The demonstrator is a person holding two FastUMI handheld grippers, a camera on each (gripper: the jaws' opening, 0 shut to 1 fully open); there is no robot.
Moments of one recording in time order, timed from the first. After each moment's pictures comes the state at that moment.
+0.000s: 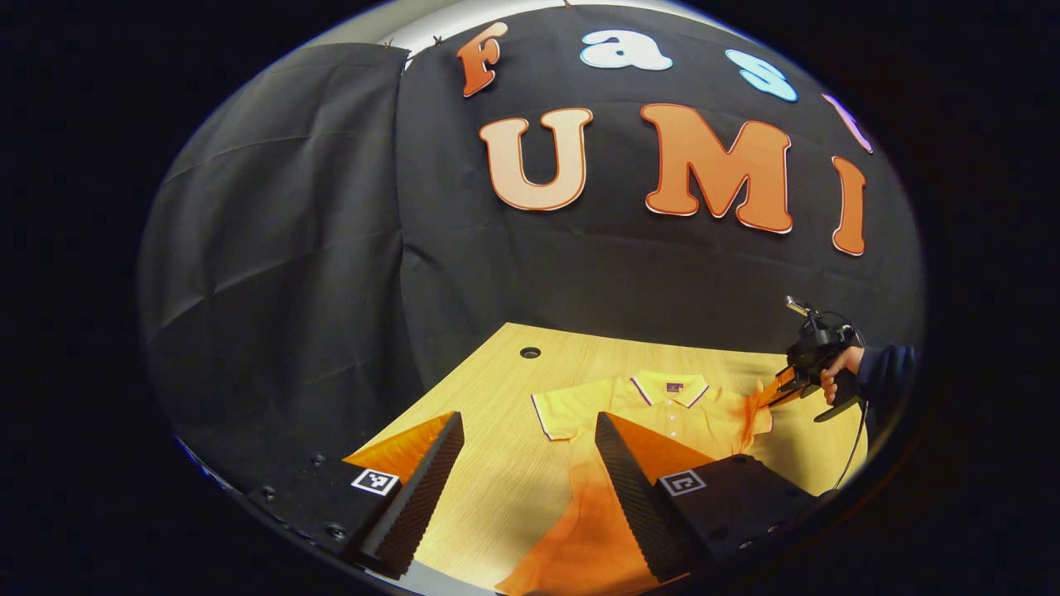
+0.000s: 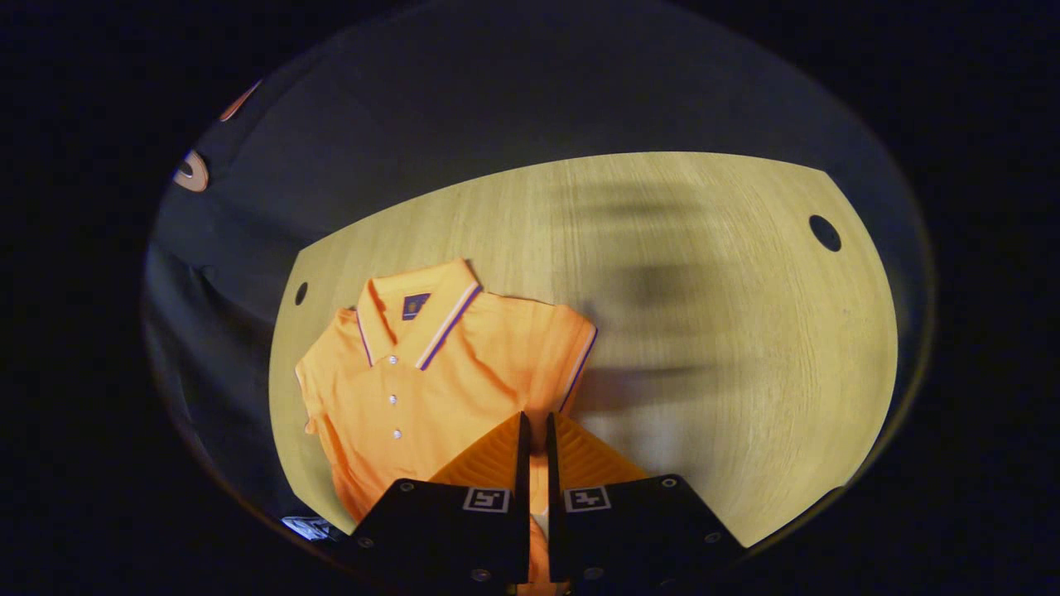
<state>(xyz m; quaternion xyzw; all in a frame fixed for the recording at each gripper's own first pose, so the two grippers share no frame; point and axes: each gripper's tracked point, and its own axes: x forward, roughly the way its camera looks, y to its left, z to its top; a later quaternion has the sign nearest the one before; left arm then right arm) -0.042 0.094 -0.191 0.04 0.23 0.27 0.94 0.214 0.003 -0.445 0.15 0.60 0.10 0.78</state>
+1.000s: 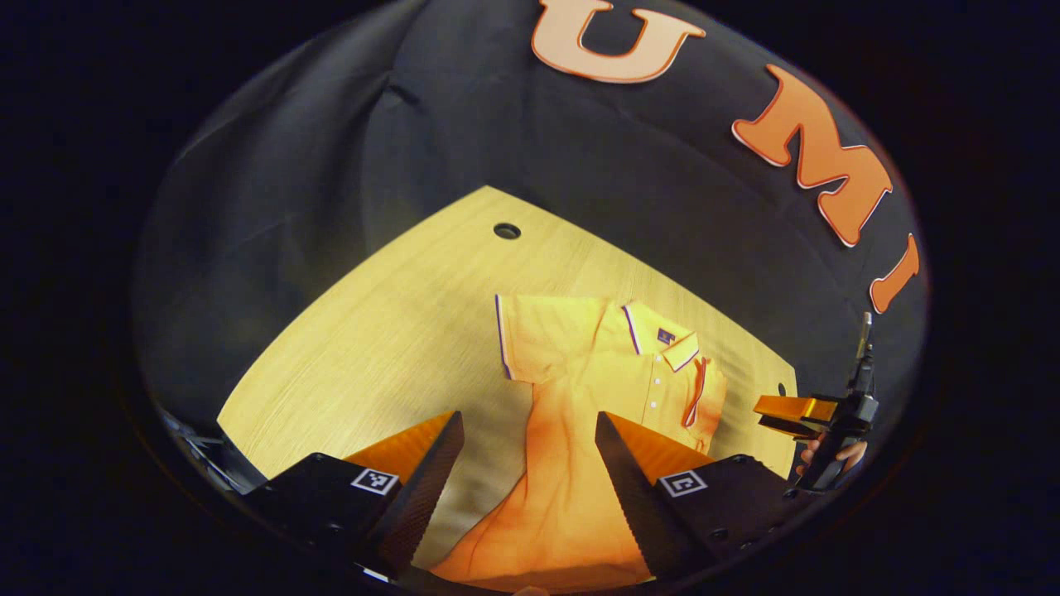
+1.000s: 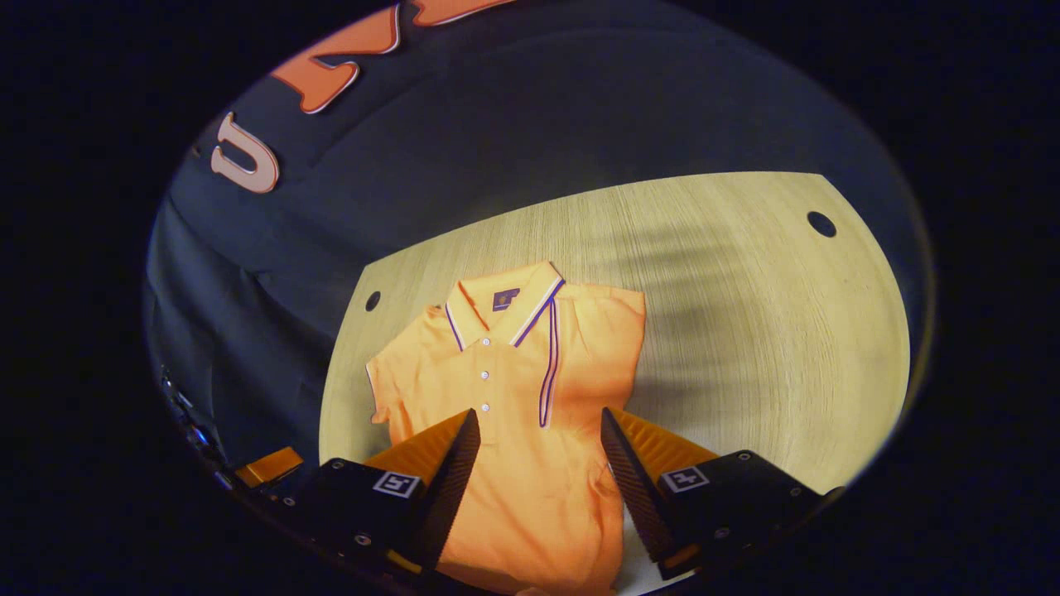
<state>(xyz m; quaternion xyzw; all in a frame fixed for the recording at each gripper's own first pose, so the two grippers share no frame) 0.035 0.147 -0.329 -0.19 0.45 0.21 0.85 0.148 0.034 -0.362 0.21 0.53 0.10 0.82</state>
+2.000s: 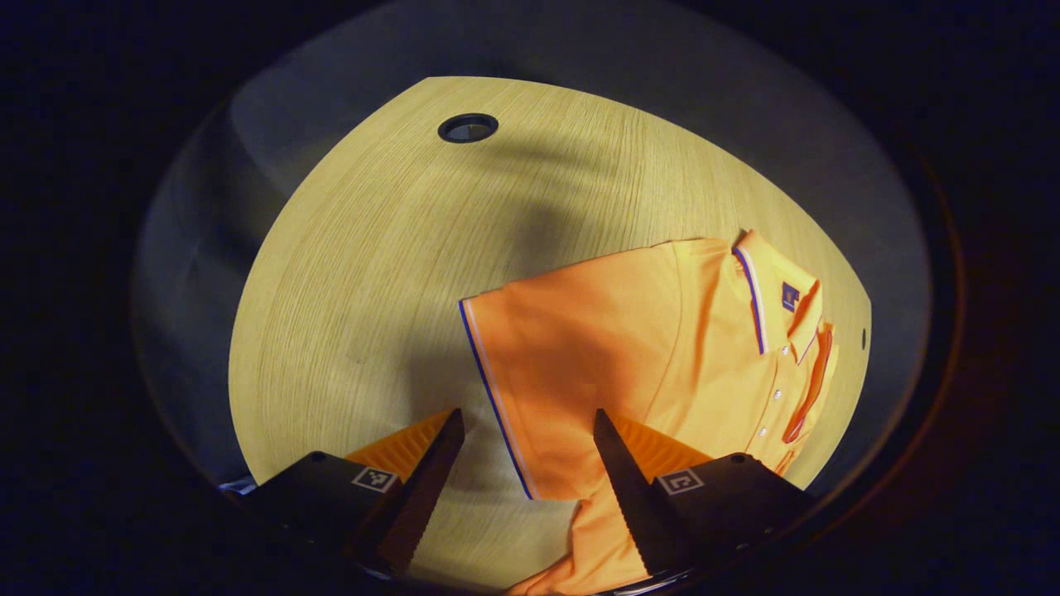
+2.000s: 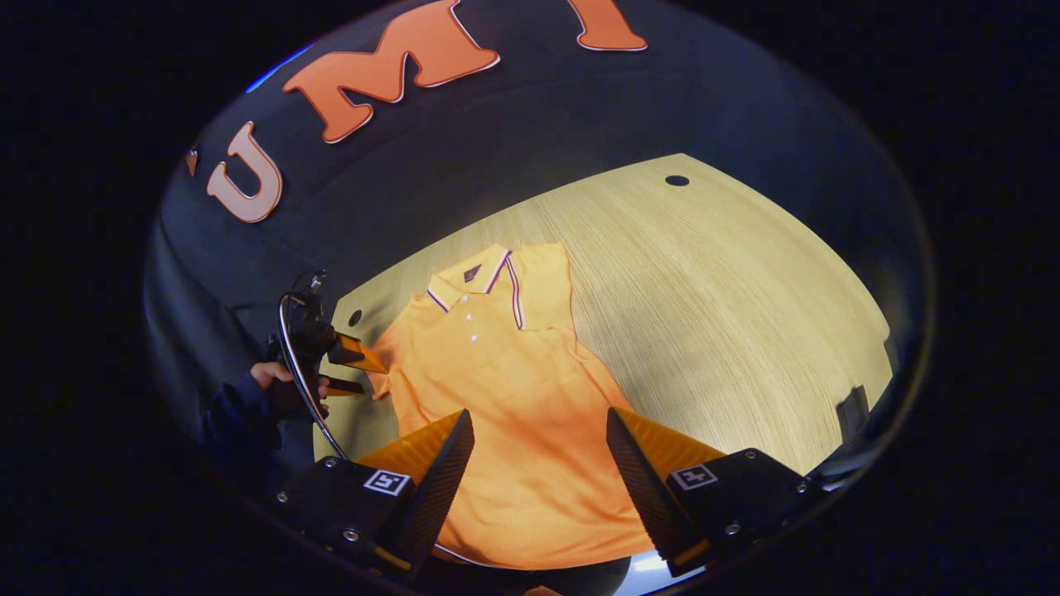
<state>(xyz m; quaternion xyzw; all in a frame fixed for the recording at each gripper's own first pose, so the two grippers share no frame) 0.153 0.219 -0.487 -0.11 0.65 0.19 0.73 -0.030 0.043 -0.327 0.24 0.47 -0.05 0.84</state>
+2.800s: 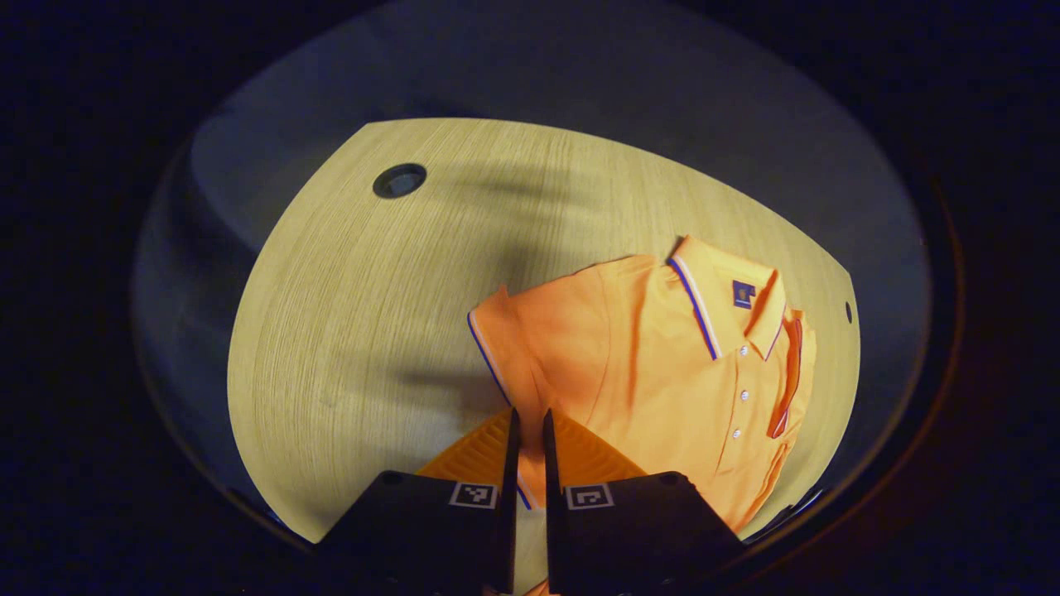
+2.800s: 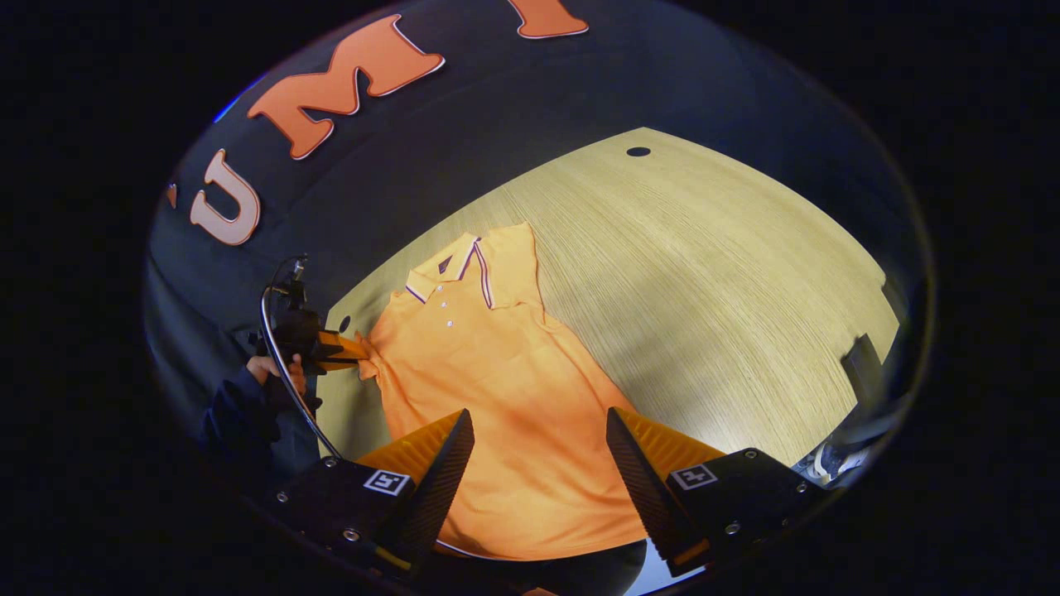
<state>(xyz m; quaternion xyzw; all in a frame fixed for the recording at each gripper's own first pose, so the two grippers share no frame) 0.200 0.181 -0.459 -0.07 0.60 0.10 0.79 -0.064 0.027 -0.352 0.29 0.48 -0.08 0.83</state>
